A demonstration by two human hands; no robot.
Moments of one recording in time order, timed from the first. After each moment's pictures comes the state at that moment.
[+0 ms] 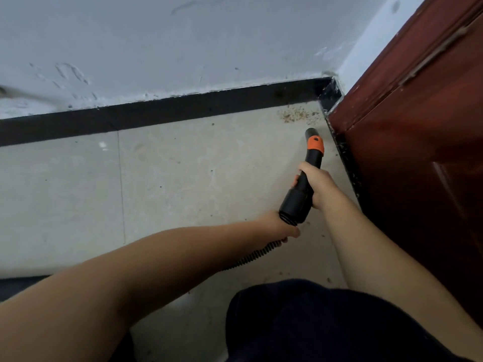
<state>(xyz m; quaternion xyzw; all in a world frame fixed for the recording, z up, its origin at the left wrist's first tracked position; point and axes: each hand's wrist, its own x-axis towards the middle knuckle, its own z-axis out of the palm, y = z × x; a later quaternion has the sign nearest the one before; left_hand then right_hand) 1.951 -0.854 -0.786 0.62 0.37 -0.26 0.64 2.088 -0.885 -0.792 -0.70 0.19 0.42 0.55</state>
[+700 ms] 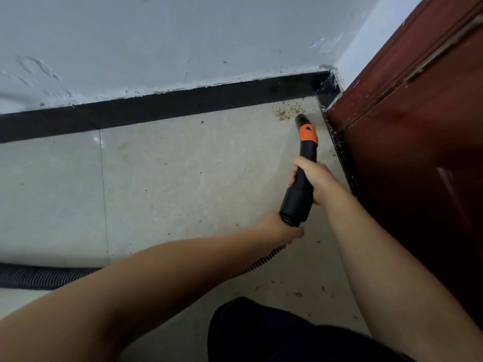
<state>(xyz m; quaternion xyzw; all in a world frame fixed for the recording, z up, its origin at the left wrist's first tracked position) 1.981 -0.867 -0.797 0.60 0.39 -0.23 0.66 2.117 -0.879 -0.799 -0.69 0.16 0.45 0.54</state>
